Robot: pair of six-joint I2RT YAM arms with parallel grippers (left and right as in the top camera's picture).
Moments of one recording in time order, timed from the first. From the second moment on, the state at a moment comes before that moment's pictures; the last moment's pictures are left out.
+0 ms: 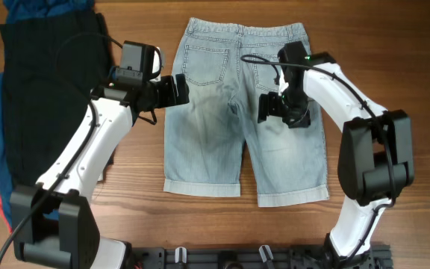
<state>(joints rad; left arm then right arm) -0.23 1.63 1.22 -0.61 0.15 -0.37 0.23 2.03 1.43 -1.01 -0.17 0.32</state>
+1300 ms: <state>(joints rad) -0.23 1.68 1.22 -0.51 0.15 -0.37 -0.25 2.05 1.41 -0.54 -0.14 0.18</state>
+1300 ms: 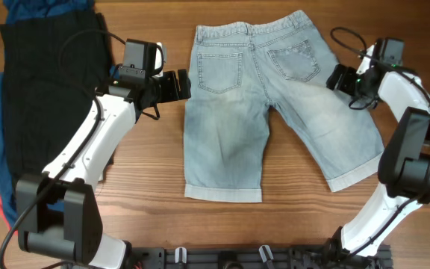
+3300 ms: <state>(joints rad) 0.00 1.68 1.22 -0.53 0.11 -0.36 0.03 1.85 0.91 -0.87 -0.53 0.60</state>
